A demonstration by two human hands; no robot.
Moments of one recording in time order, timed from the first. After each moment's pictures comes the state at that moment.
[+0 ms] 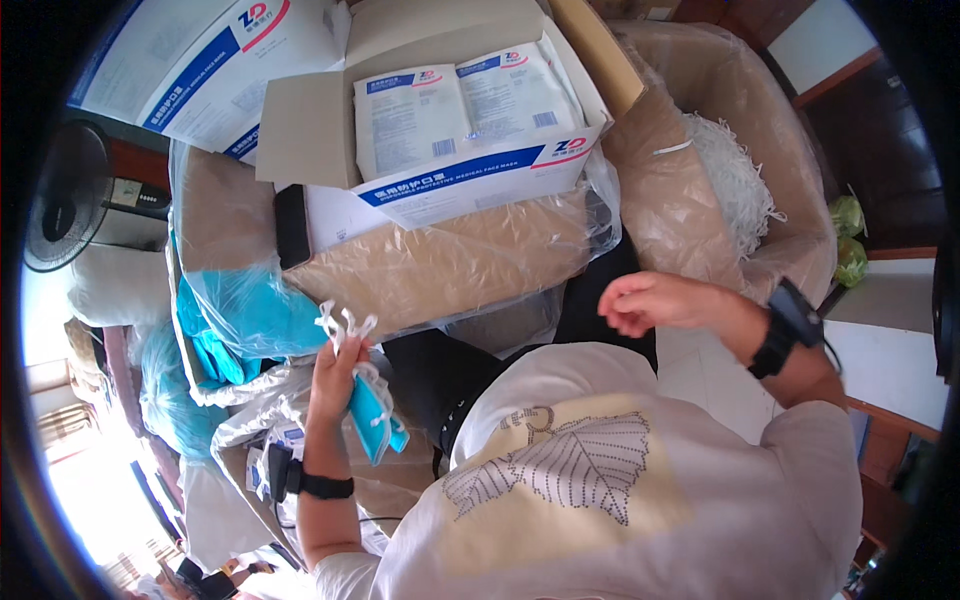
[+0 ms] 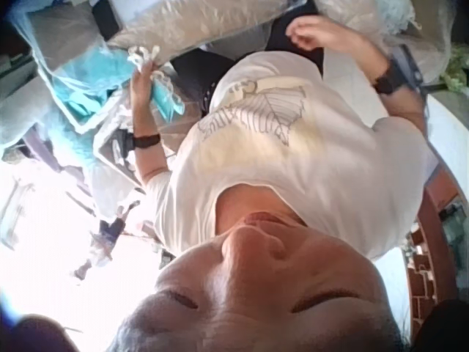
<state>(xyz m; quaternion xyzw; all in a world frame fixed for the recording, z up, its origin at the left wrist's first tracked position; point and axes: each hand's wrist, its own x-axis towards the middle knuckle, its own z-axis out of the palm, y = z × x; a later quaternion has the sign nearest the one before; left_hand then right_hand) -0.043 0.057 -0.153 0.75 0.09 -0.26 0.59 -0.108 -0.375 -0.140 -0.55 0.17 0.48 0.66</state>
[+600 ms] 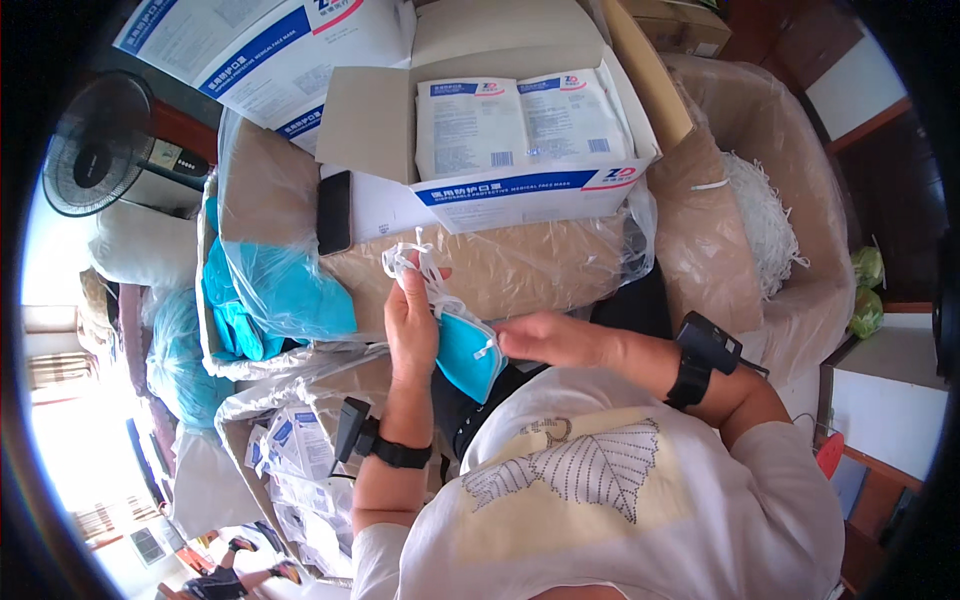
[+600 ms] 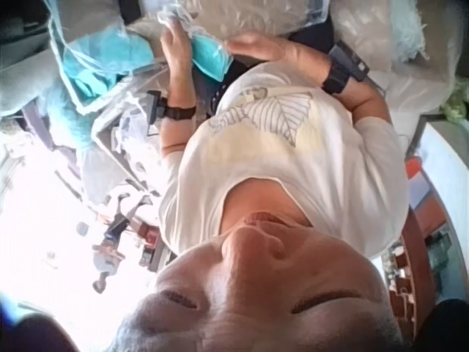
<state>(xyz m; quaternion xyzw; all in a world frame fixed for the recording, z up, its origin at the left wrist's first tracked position) -0.025 -0.041 -0.140 0.74 0.05 -0.03 0.67 -0.067 -0.229 -0.158 -0.57 -0.15 0.37 0.72</state>
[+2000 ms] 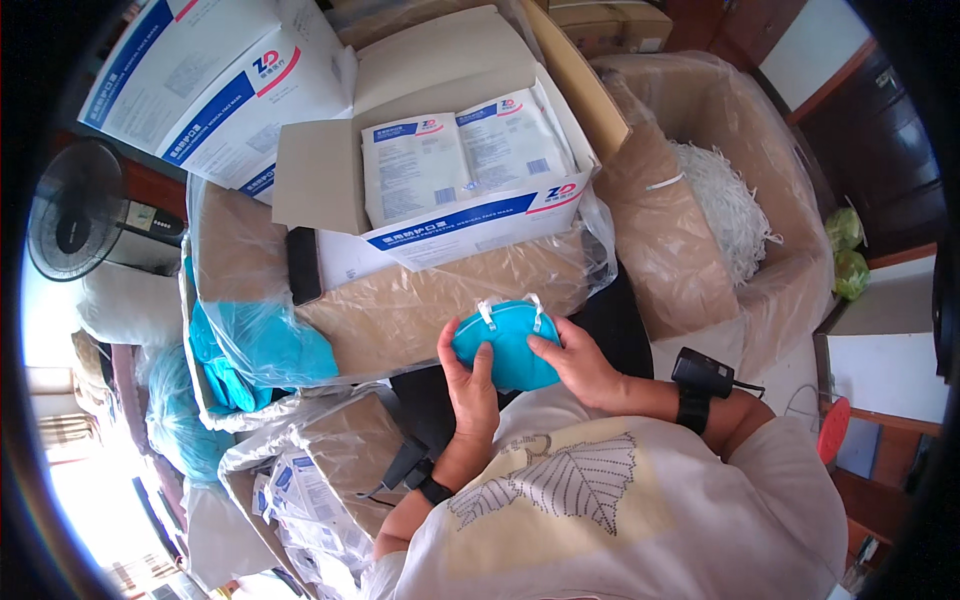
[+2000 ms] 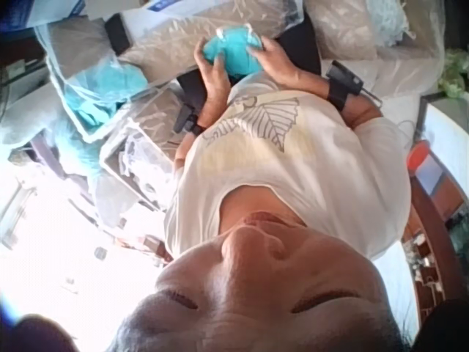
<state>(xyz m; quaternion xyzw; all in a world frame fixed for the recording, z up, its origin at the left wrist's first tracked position) -0.093 -0.116 -0.167 0.60 0.10 -0.10 0.79 -0.116 -0.258 -0.173 -0.58 0.16 0.11 0.79</state>
